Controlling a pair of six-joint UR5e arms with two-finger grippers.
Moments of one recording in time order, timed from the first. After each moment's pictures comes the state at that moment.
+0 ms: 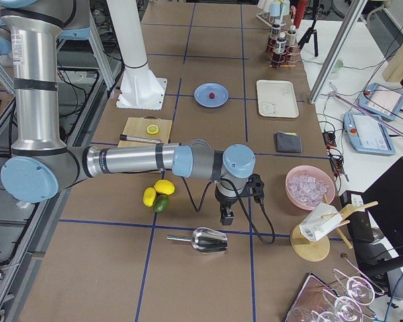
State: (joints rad) left arm -1.54 -1.48 -1.75 -1.44 -2.40 0.27; right arm 1.55 -1.59 1.72 -1.77 2.37 -0.19
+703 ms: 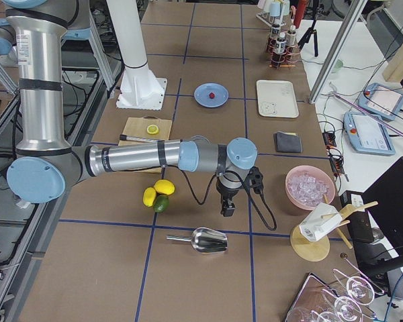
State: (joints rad) left arm -1.55 -1.51 -1.71 -1.61 -2.39 0.27; right arm 1.49 -1.59 1.74 -1.76 2.37 -0.16
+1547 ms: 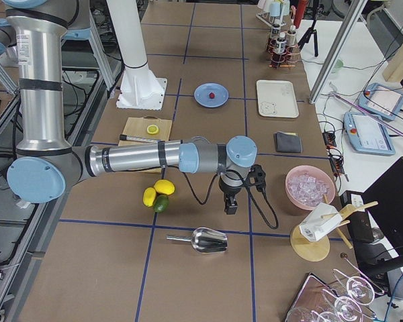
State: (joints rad) left arm -1.55 -1.49 -1.69 -1.62 -2.38 0.27; right arm 1.48 -1.59 1.73 -1.65 2.38 -0.04
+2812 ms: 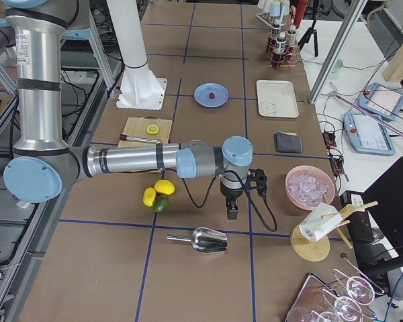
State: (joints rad) left arm -1.56 -1.46 -1.68 -1.61 -2.38 0.24; right arm 1.48 -1.61 1.72 -1.56 2.30 0.07
